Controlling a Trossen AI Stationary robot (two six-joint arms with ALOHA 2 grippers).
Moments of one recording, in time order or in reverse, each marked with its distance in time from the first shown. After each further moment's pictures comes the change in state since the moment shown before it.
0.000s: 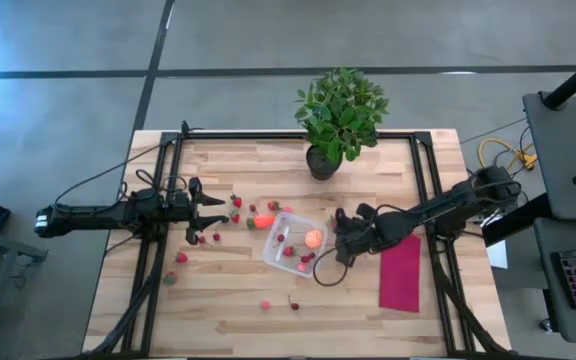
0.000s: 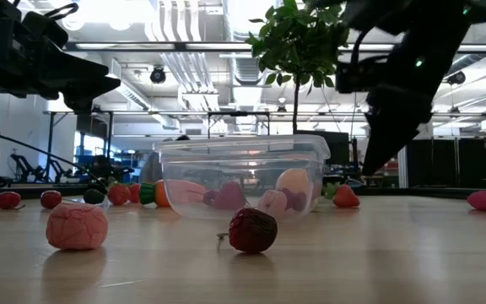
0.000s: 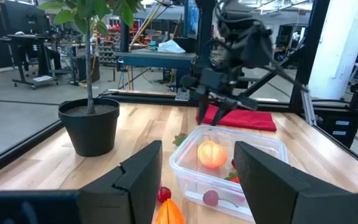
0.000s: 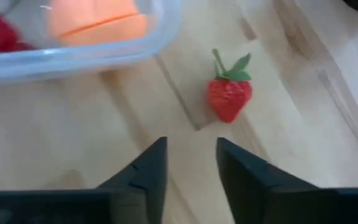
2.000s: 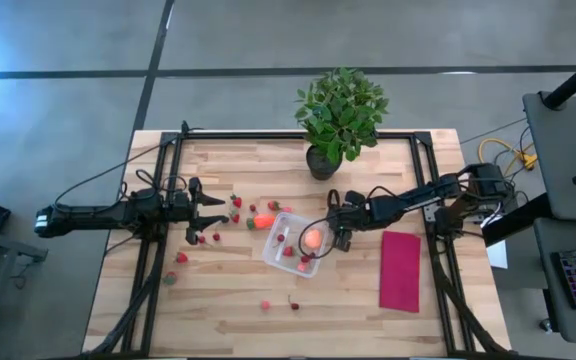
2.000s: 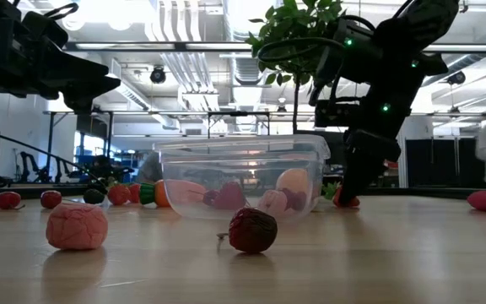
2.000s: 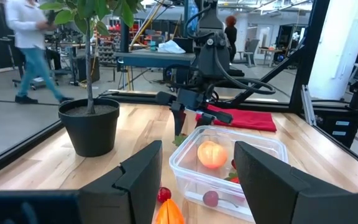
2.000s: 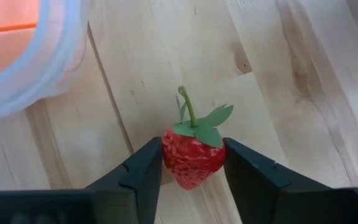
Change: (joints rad) left arm 0.000 -0.002 0.000 0.000 0.000 0.000; right arm -0.223 0.063 -0.099 0.275 -0.137 -0.375
